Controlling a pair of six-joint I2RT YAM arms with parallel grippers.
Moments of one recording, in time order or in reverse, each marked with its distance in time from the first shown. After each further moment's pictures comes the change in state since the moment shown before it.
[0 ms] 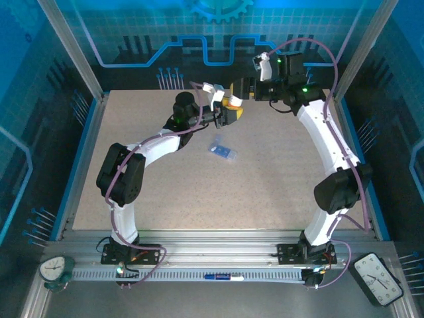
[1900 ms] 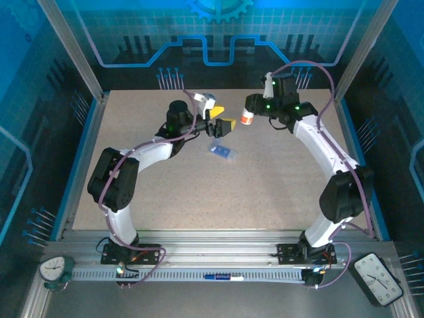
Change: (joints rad) left arm 0.047 -0.101 -0.180 -0.078 -0.099 0.023; right arm 0.013 -0.103 -0.407 0.221 0.435 0.071
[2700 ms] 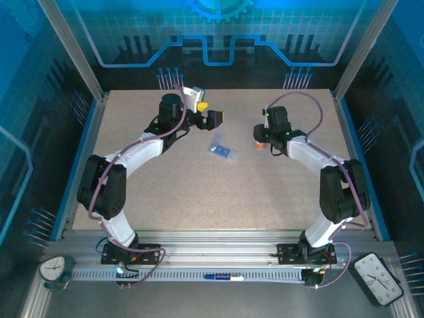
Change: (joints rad) left arm 0.048 -0.097 0.040 -0.317 -0.191 0.019; right arm 0.000 -0.009 -0.438 0.278 0.258 -0.095
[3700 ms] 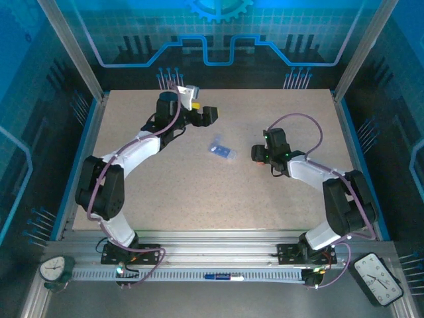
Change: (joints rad) left arm 0.012 -0.013 0.021 -0.073 -0.094 -0.051; right arm 0.057 -0.127 -0.245 0.073 0.043 0.063
